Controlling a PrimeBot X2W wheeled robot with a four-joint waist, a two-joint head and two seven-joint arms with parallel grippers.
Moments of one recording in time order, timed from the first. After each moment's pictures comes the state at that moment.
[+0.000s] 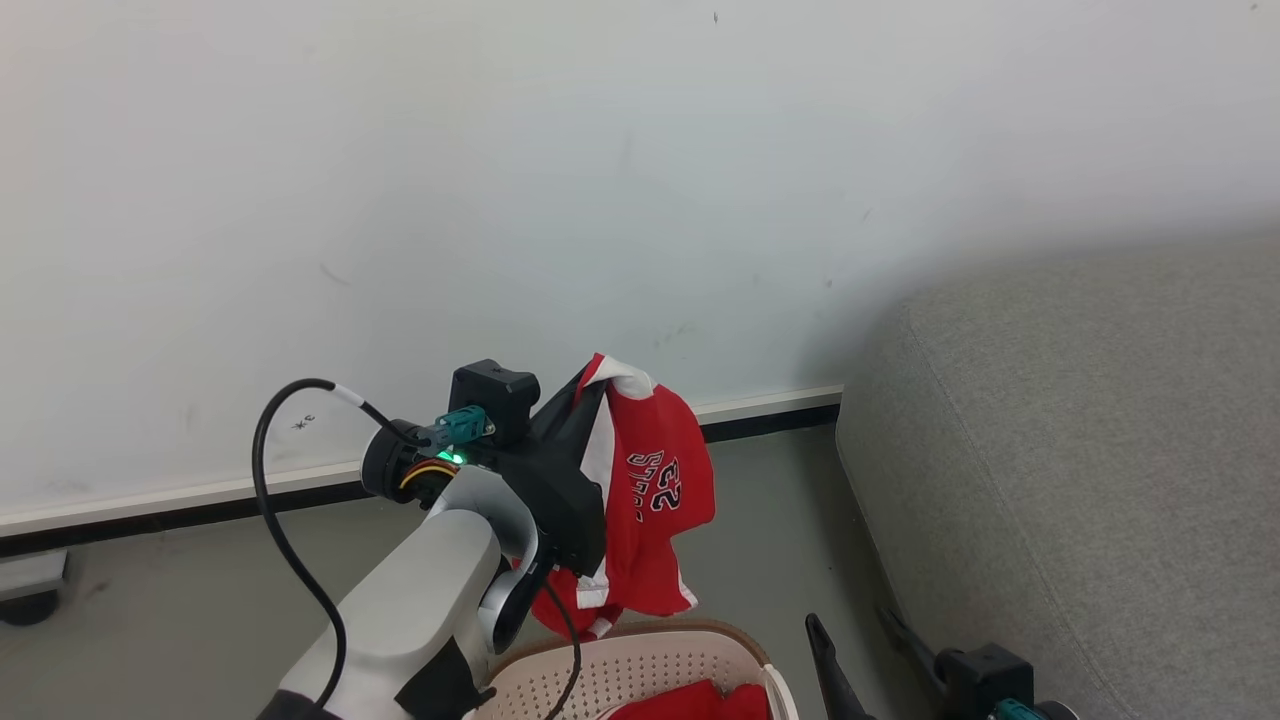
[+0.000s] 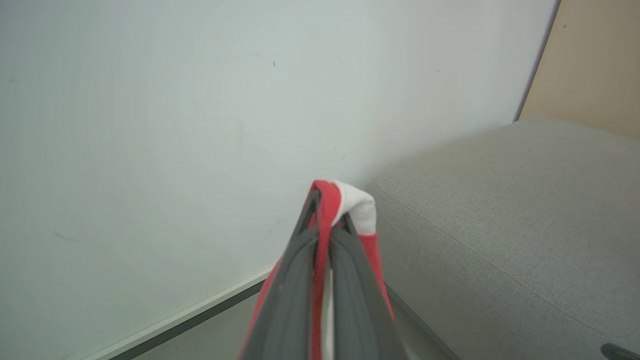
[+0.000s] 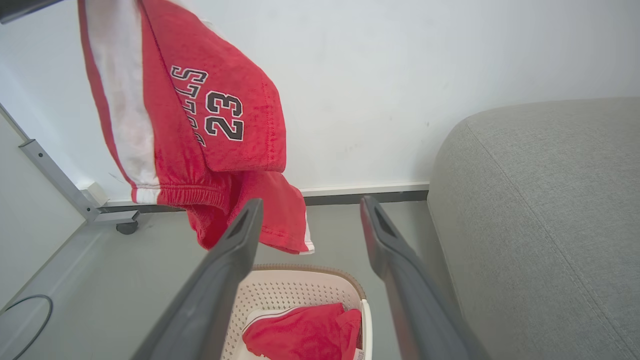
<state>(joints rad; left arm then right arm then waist) -0.85 0.05 -0.79 0.69 -0.63 0.05 -0.17 0.02 -0.05 0.32 0.16 0.11 0.13 -0.08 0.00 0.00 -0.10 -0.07</state>
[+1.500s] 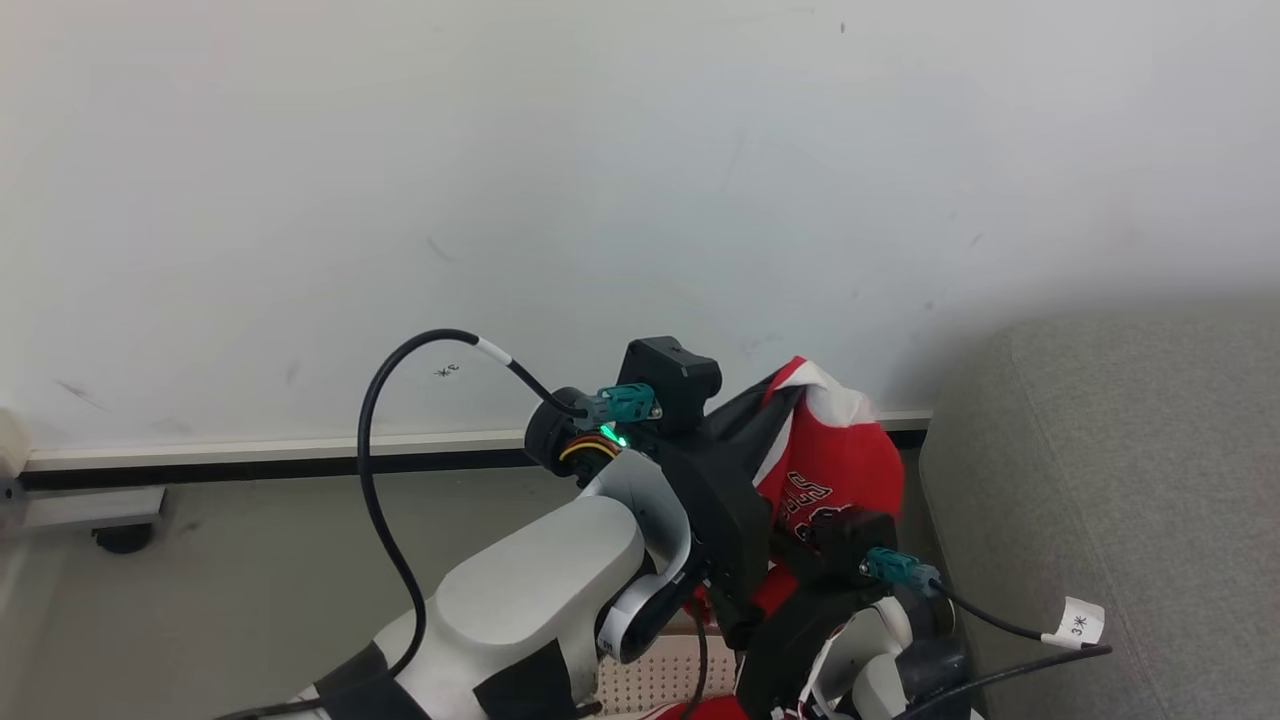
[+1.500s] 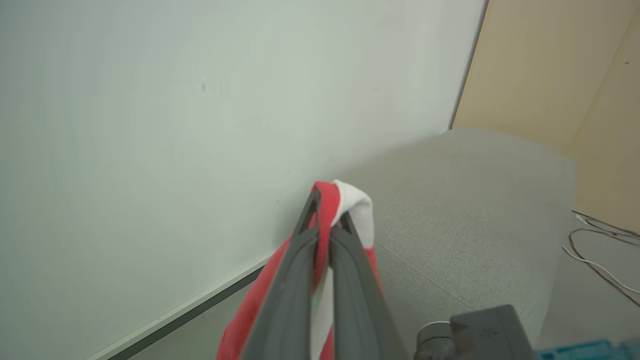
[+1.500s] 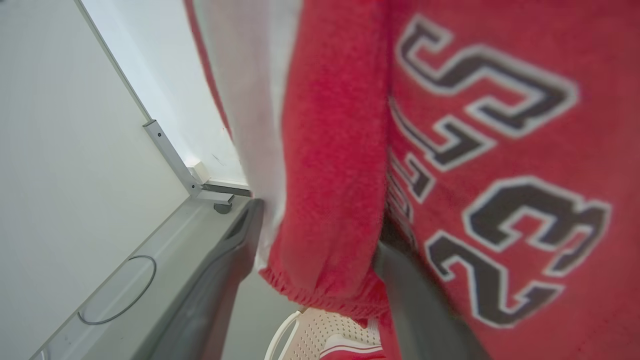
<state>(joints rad) -0.98 0.05 -1.16 0.41 -0.95 0.16 -0.09 -0.42 -0.05 0.61 0.59 0.40 0.13 -0.12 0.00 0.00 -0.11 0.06</state>
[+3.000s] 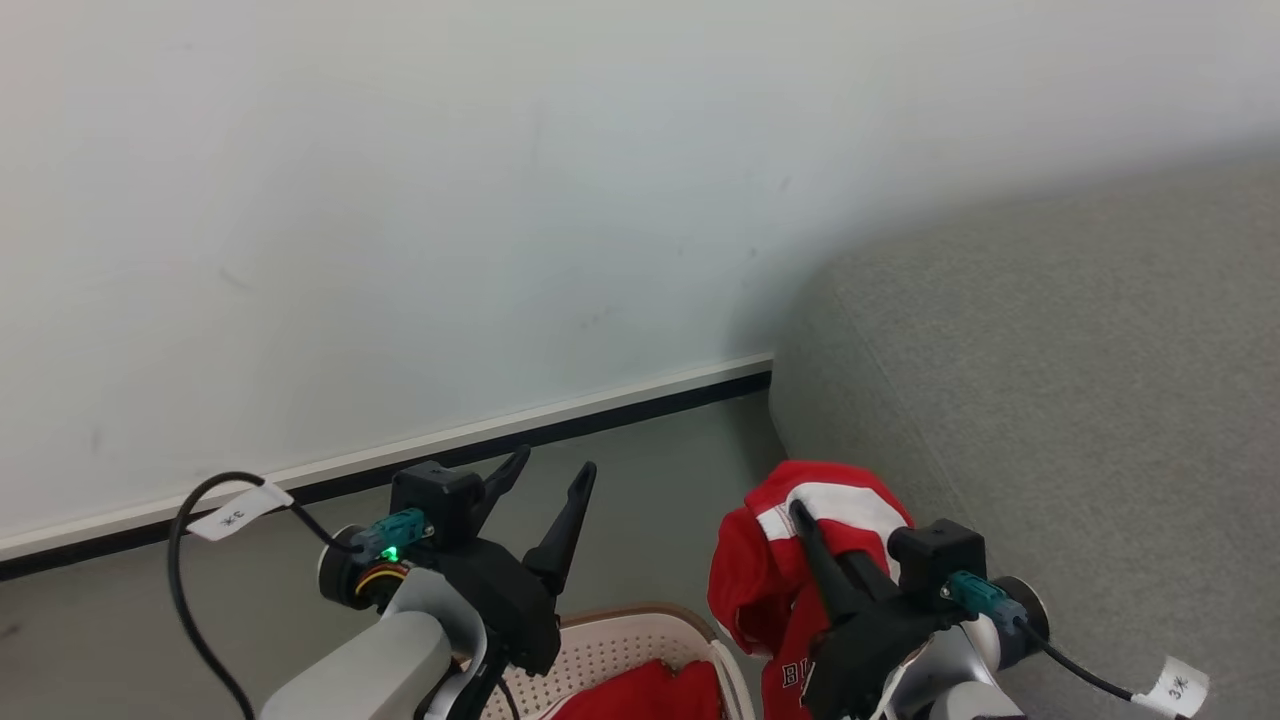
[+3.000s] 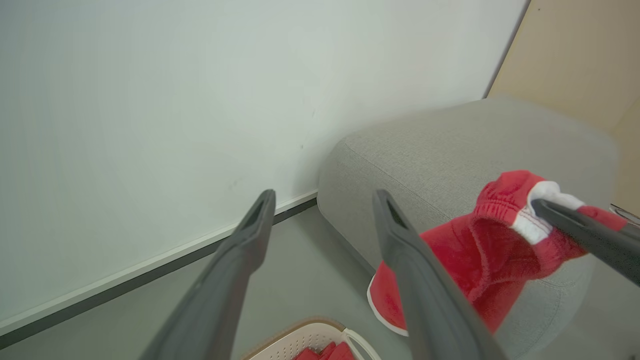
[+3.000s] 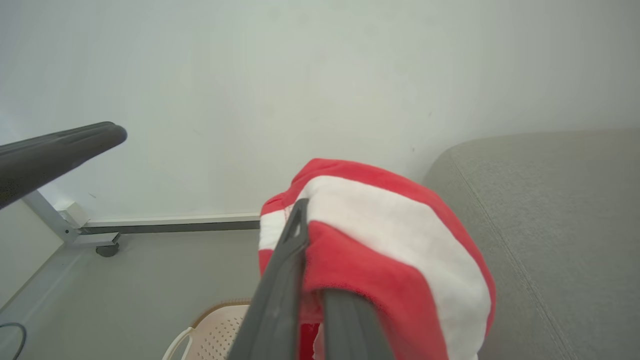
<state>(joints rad) -0.76 0.27 -1.11 0.45 -0.98 0.18 -0.26 -0.25 -0.05 0.39 0.30 0.15 0.13 -0.04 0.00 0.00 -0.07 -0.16</state>
